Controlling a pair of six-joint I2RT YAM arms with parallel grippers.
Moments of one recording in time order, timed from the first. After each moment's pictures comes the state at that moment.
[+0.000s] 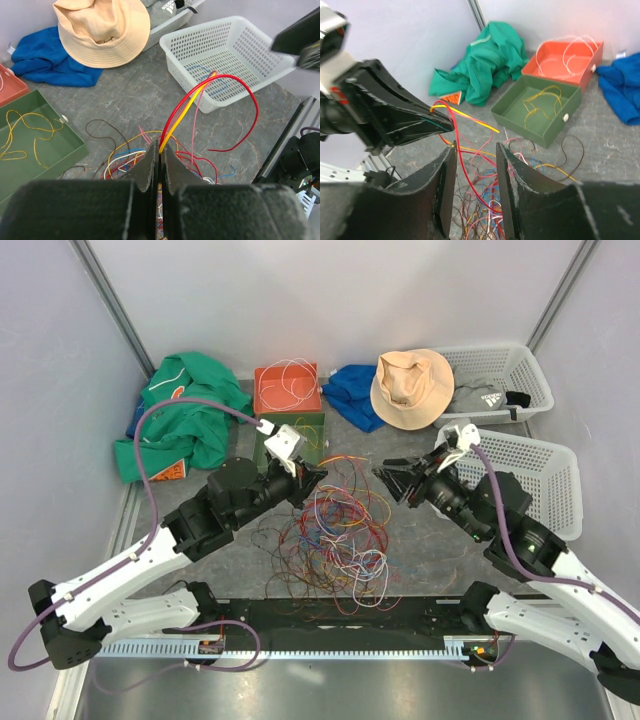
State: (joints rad) left arm -0.96 0.95 0.99 -0.17 -0.12 -0.16; right arm 0.86 0.70 0.95 -0.19 0.11 0.39
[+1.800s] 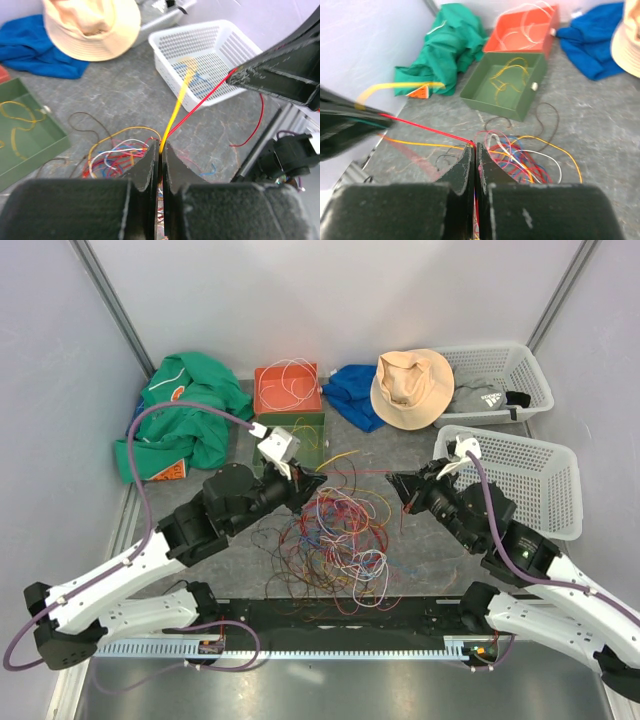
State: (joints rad) left arm -0.98 0.93 0.98 -0.19 -0.14 -0.26; right arm 0.90 0.69 0.87 -0.28 0.33 0.49
